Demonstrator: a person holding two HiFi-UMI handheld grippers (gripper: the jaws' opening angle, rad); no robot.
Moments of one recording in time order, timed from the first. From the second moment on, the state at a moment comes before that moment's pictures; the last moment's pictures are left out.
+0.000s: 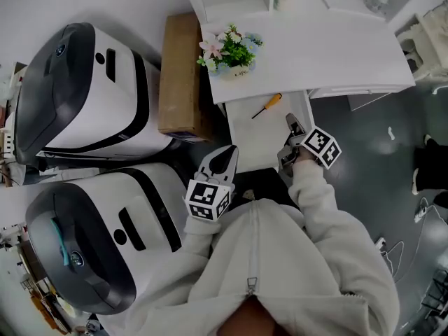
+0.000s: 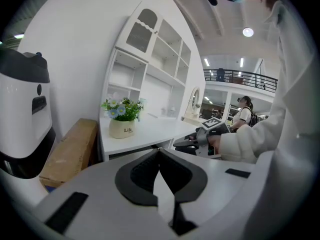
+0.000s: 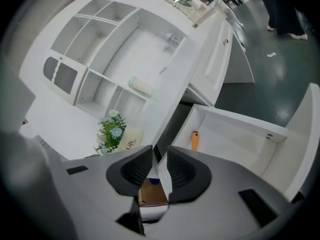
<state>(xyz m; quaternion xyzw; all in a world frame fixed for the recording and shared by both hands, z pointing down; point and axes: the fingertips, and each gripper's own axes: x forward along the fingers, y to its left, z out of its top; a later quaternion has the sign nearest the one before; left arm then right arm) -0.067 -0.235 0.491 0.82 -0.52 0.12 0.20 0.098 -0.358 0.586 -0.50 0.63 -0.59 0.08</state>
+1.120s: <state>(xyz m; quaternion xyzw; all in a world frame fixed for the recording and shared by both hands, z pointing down) -0.024 -0.220 0.420 0.89 -0.43 0.05 0.13 0.133 -0.224 0.419 -0.54 0.83 -0.12 -0.07</state>
